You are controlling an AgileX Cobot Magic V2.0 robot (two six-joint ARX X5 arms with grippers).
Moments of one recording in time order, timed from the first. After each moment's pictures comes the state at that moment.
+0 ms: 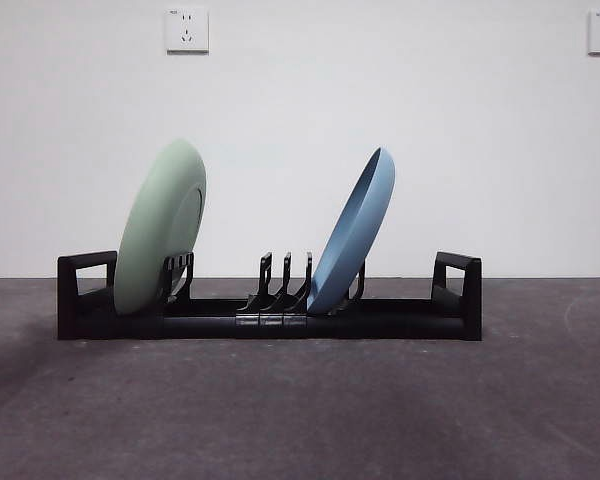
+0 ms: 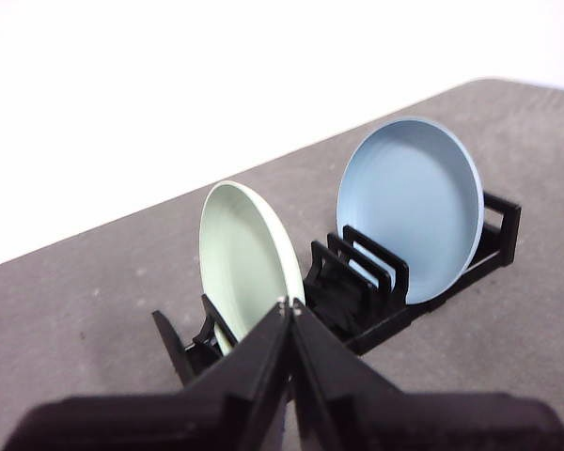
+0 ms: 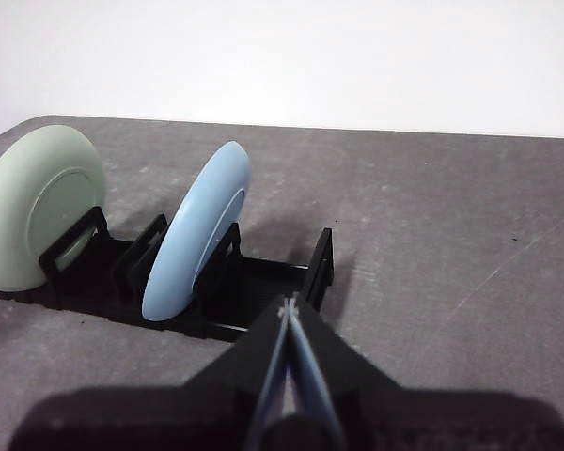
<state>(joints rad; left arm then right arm) -0.39 0.42 0.58 -0.32 0.05 0.17 0.22 0.45 0.68 -0.47 -0.10 0.02</state>
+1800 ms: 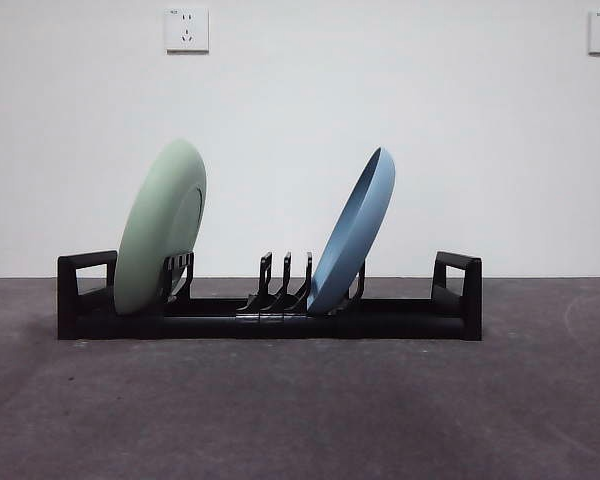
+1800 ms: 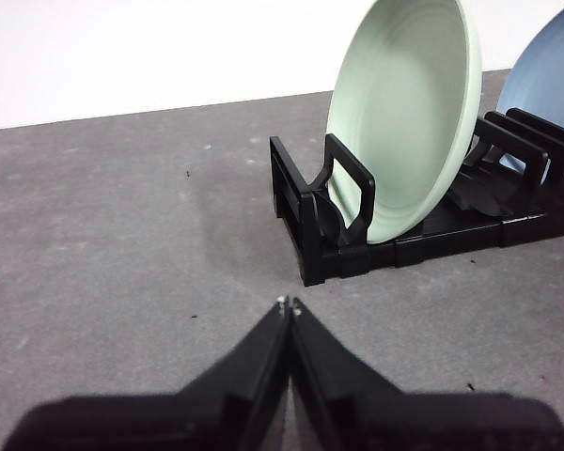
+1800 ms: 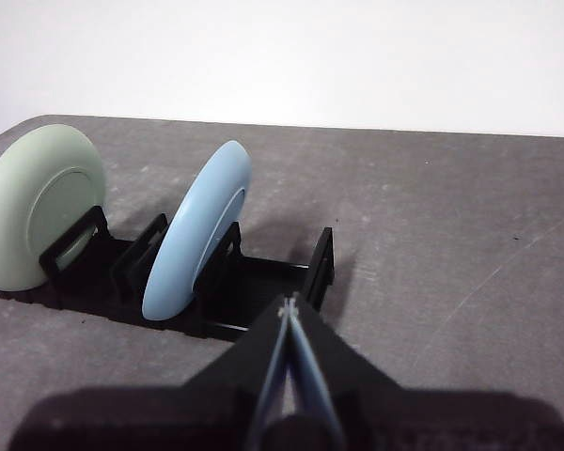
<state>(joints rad) -0.03 0.00 0.02 -0.18 0.13 0.07 0.22 0.45 0.68 -0.47 -0.10 0.02</state>
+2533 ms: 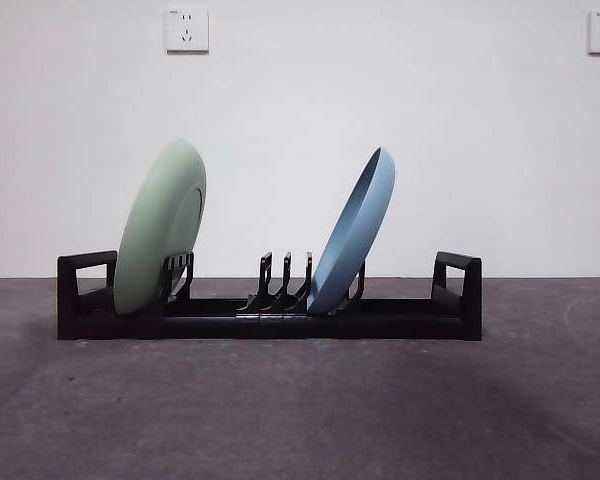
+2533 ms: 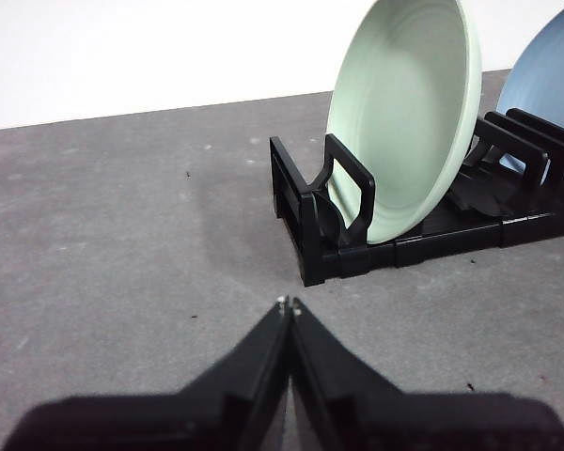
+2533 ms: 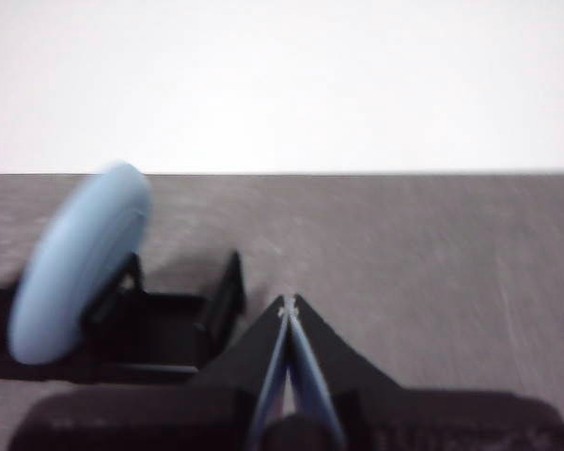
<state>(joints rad) -0.03 0.00 0.02 -0.18 0.13 0.07 0.03 0.23 0.34 -0.20 -0.10 0.01</state>
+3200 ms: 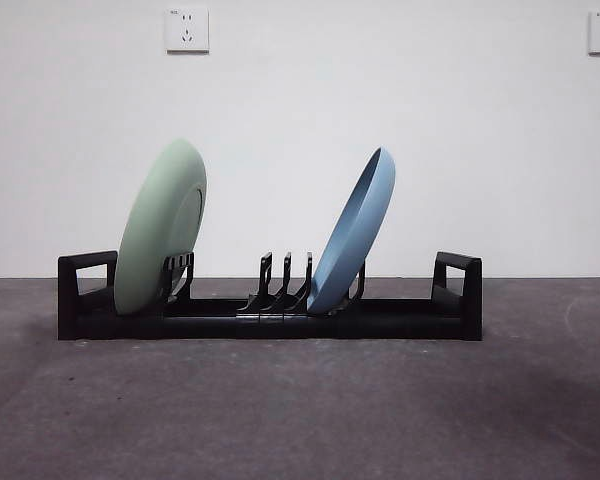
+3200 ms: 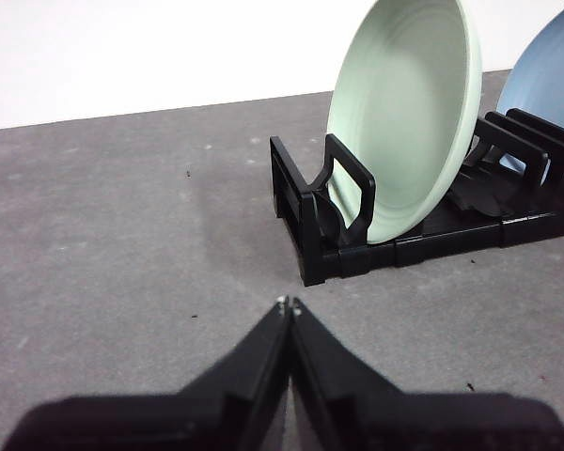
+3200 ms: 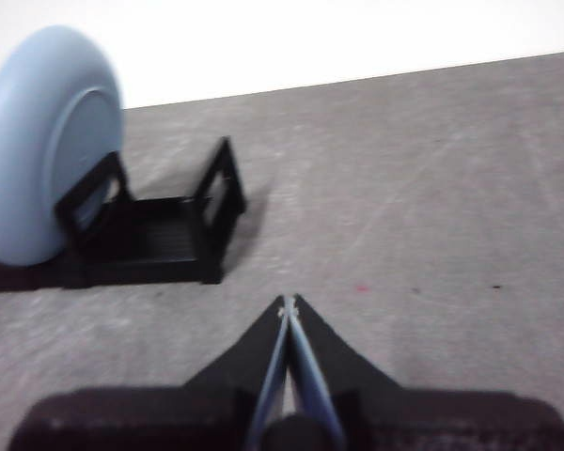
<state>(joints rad) -0.03 0.00 0.02 -0.18 0.12 0.07 0.06 0.00 0.02 -0.18 -0.10 0.09</state>
